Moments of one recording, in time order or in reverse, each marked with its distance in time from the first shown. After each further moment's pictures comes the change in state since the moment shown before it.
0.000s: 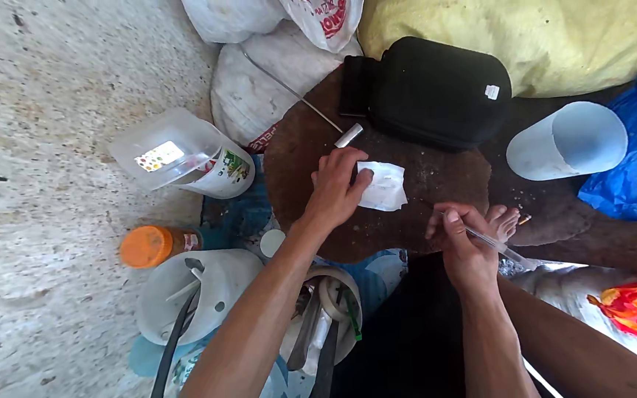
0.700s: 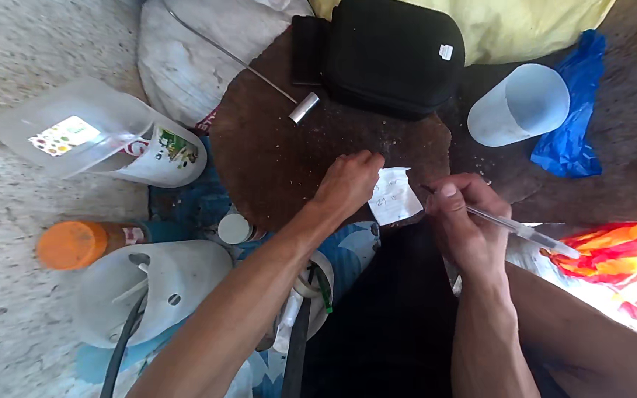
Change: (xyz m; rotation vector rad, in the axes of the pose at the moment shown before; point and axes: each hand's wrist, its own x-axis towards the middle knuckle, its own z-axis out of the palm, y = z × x) left_hand 0.000 0.050 0.069 0.234 -0.216 0.332; right_hand -0.014 -0.050 -0.029 -0.320 0.011 -0.153
